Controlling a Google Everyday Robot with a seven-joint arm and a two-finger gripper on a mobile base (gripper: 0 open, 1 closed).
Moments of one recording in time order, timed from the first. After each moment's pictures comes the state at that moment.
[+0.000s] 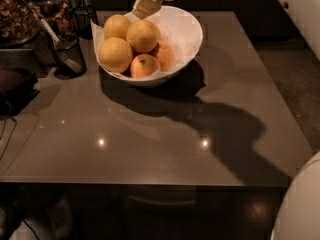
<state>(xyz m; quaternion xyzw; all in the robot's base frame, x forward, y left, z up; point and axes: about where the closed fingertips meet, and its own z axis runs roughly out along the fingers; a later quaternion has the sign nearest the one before) 0.664 0.033 1.028 -0.62 0.69 0.07 0.37</state>
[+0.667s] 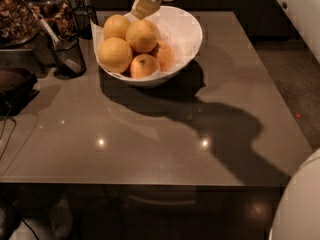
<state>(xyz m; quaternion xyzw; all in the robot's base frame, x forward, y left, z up) 0.664 0.033 1.028 -0.62 0.69 0.07 0.37</state>
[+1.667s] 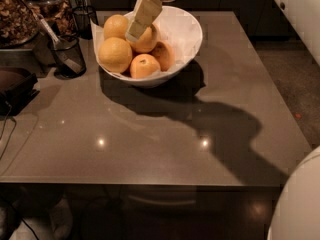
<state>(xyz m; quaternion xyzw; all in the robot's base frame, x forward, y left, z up) 0.664 0.033 1.028 -0.62 0.69 0.07 0.37</state>
